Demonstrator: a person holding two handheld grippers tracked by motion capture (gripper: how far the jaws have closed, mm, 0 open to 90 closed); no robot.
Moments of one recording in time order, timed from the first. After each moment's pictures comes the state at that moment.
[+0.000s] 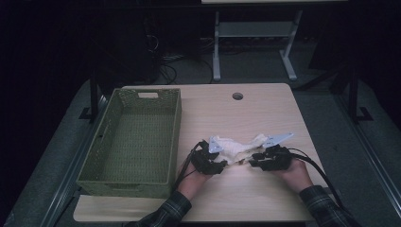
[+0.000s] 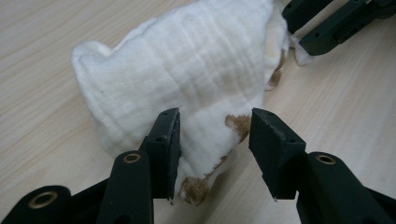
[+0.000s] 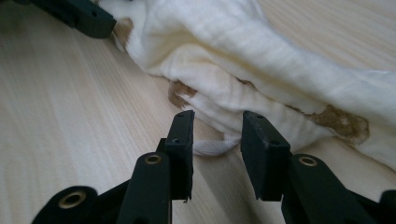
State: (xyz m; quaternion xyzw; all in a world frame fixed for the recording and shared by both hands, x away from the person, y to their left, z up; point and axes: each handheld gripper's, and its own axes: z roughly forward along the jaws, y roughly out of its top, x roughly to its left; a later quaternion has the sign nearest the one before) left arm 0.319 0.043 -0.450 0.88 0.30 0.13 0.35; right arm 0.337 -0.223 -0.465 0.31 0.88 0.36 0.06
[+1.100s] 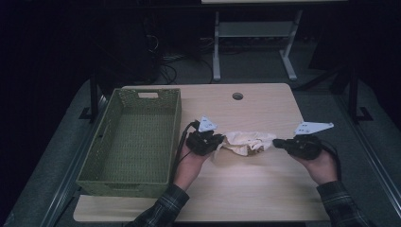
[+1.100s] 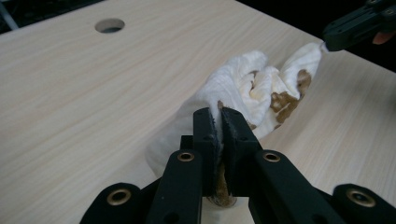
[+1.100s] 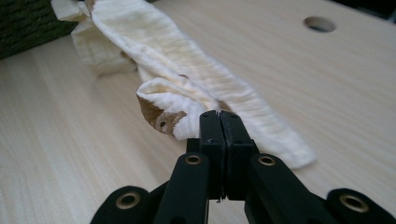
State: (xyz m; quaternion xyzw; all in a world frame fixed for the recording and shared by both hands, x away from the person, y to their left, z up) left arm 0.342 0.055 -0.386 0.82 0.33 0.14 0.44; right arm 0.332 -0.290 -0.409 0.34 0.83 0.43 0.14
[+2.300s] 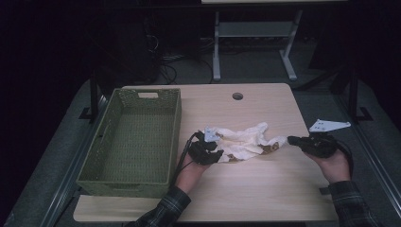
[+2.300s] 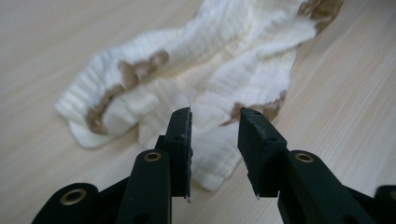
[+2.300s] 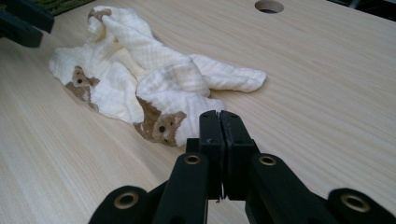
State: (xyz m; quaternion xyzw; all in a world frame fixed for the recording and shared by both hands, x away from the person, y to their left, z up) left arm 0.336 0.049 -0.432 0.86 0.33 0.13 0.36; right arm 0.337 -0.332 -0.414 0.38 0.81 0.42 0.16
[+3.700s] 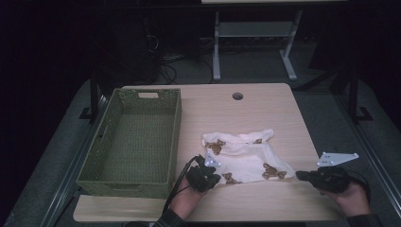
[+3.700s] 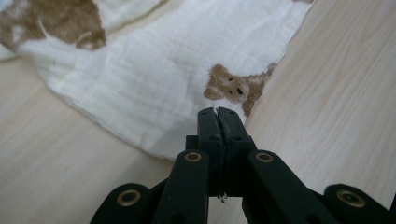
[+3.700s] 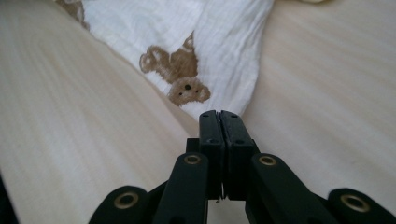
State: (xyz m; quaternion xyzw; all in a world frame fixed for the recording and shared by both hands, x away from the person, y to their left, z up) left arm 0.267 0.057 -0.440 0.89 0.32 0.06 0.31; right arm 0.255 -0.344 -0.445 0.36 0.85 0.36 0.09
